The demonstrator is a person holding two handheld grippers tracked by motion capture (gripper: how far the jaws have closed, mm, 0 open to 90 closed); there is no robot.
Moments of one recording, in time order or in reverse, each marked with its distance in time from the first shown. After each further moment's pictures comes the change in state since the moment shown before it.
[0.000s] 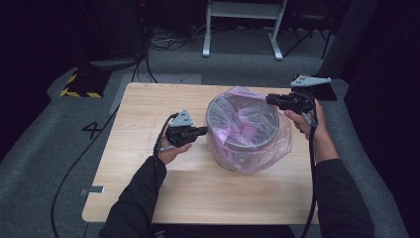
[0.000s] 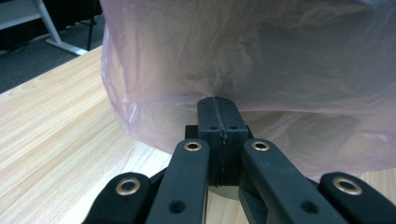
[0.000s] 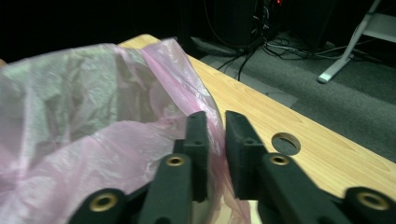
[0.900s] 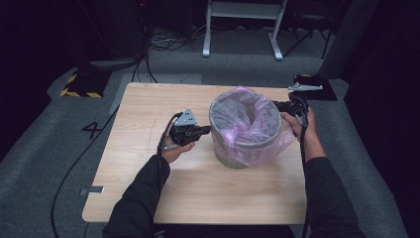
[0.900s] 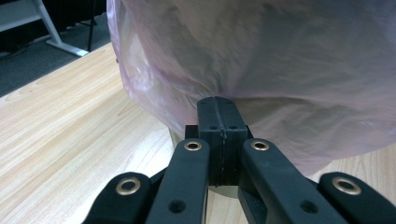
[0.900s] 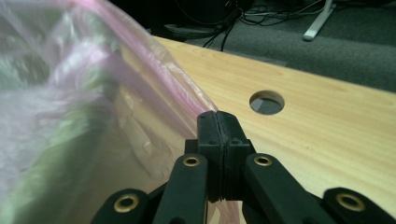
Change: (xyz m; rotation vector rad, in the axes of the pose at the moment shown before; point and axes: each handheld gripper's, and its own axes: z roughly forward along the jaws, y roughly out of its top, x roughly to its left) left arm -0.001 0.004 0.009 0.004 0.005 0.005; right arm -0.042 -0.049 0.043 0.047 -0.067 0.223
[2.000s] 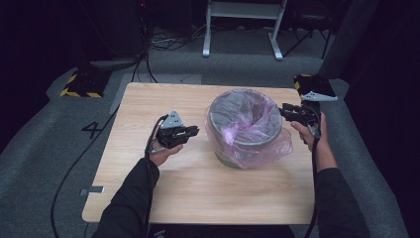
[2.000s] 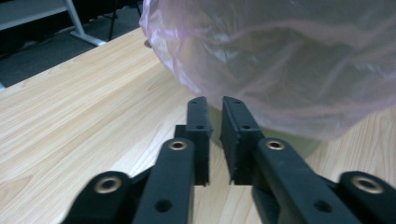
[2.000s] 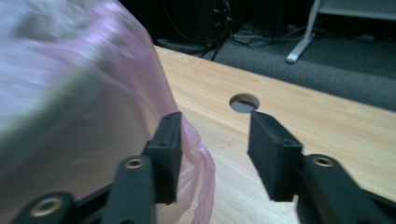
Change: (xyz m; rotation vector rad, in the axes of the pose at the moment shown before) left arm 0.010 -0.022 -0.031 0.014 0.079 -0.023; right arm -0.006 -0.024 -0.037 -0.087 -0.044 -0.075
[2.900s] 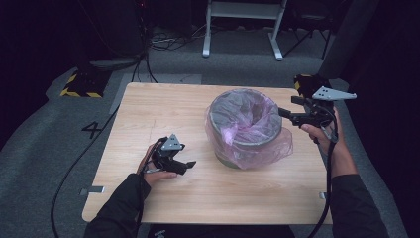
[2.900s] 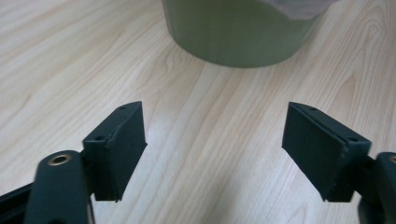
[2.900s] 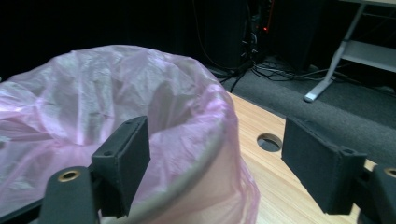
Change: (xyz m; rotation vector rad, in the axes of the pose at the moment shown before) left arm -0.031 -0.053 -0.010 0.209 -0.025 -0.024; right arm 0.042 0.038 -0.057 -0.086 0.099 -0.150
